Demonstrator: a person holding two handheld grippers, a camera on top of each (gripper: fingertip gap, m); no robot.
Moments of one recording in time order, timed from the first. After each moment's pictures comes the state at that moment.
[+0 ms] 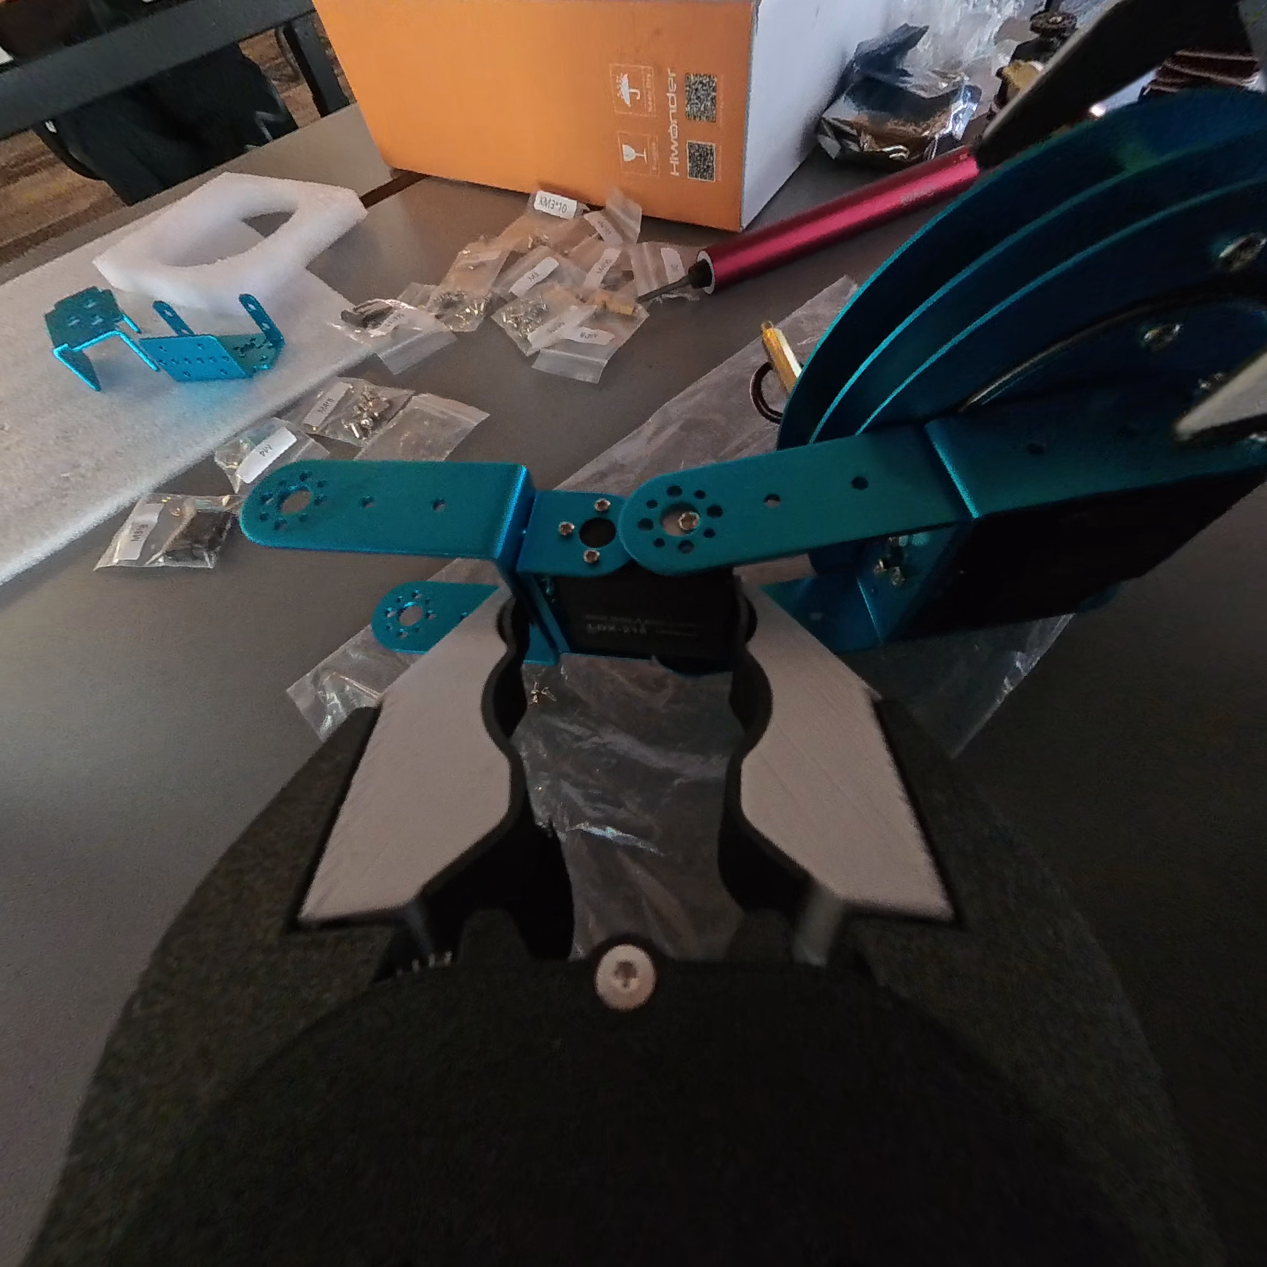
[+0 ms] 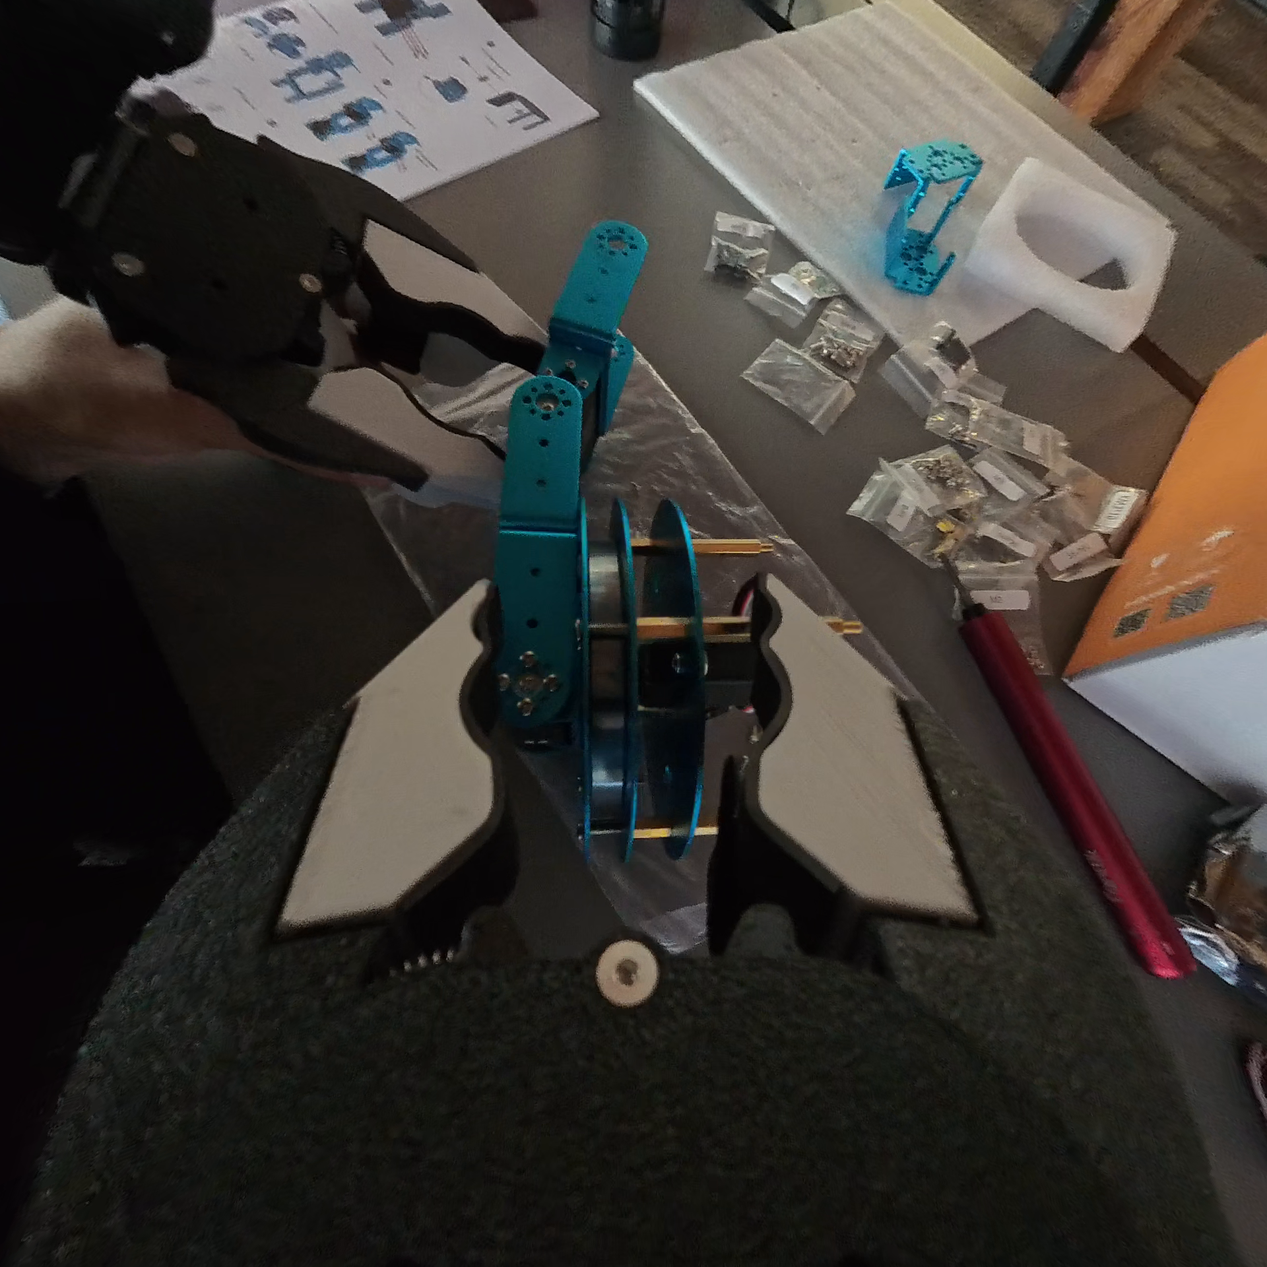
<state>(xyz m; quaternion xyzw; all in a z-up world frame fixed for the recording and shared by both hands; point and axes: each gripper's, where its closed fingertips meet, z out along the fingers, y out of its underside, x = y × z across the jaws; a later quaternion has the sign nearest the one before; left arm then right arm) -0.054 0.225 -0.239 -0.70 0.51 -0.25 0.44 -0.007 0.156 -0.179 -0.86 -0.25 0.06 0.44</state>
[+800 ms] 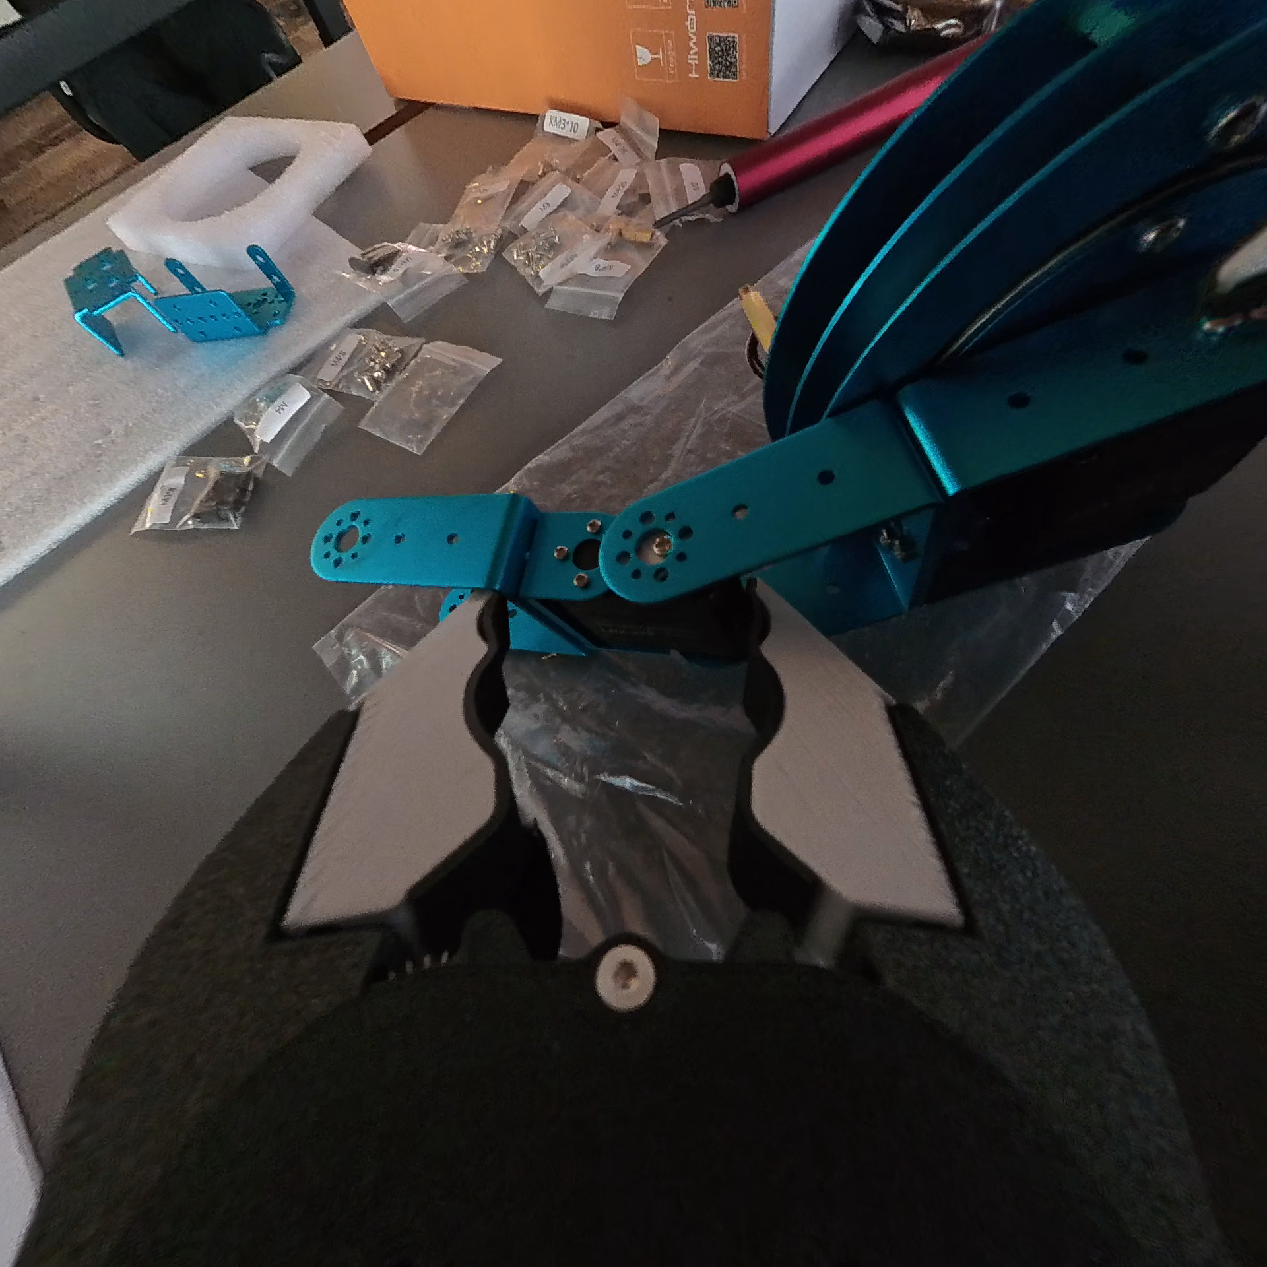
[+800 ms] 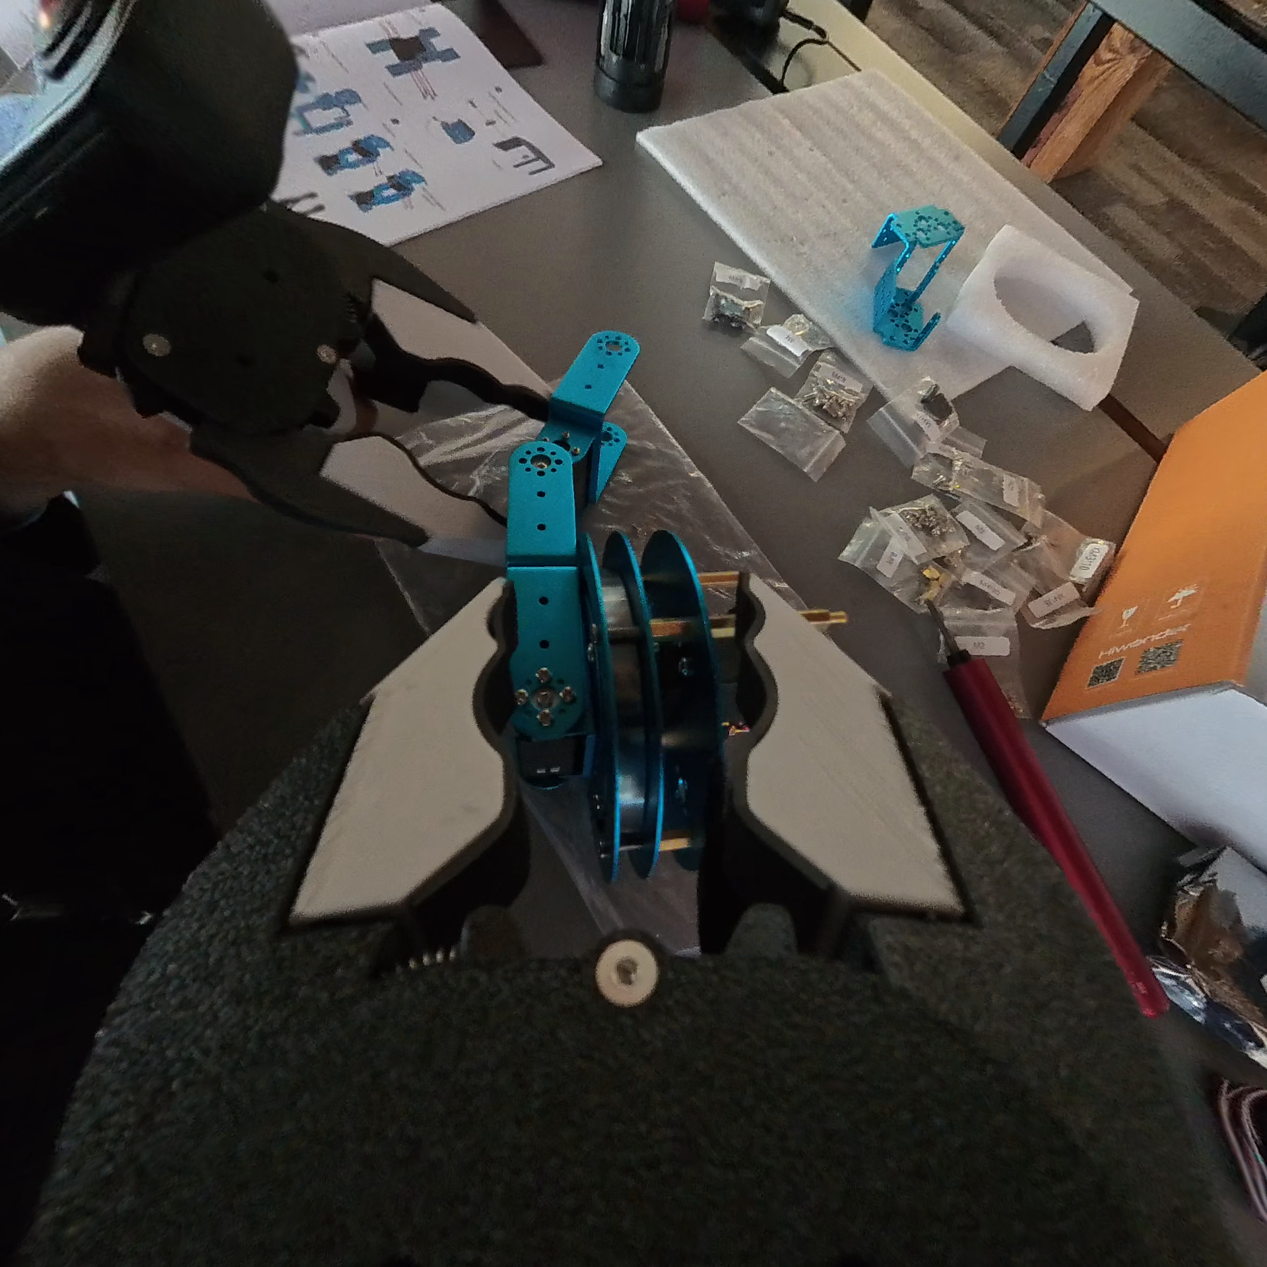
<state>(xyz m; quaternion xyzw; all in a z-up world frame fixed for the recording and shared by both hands) -0.066 0.227 -0.251 -0.70 0.53 -0.20 0.43 -0.019 0.165 -0.168 -0.85 -0.25 0.05 0.46</state>
